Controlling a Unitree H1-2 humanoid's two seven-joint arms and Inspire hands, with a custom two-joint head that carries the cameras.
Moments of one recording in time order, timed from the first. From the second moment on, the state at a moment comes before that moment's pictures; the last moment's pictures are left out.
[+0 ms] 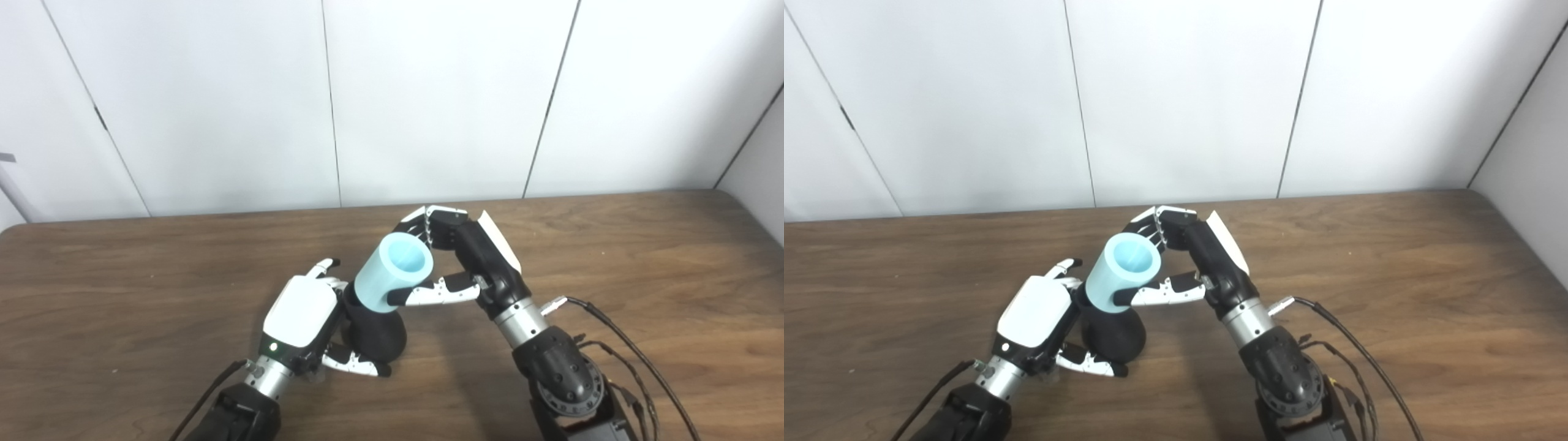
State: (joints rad) left arm -0.33 0.26 -0.51 0.27 1.00 -0.20 0.33; right arm -0.26 -0.08 0.14 -0.17 -0.14 -0.04 0.11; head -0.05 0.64
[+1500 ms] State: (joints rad) left arm -0.33 0.26 -0.52 0.26 1.00 -0.20 0.32; right arm -0.27 -0.11 0.12 -0.23 -0.15 0.05 0.12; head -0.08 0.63
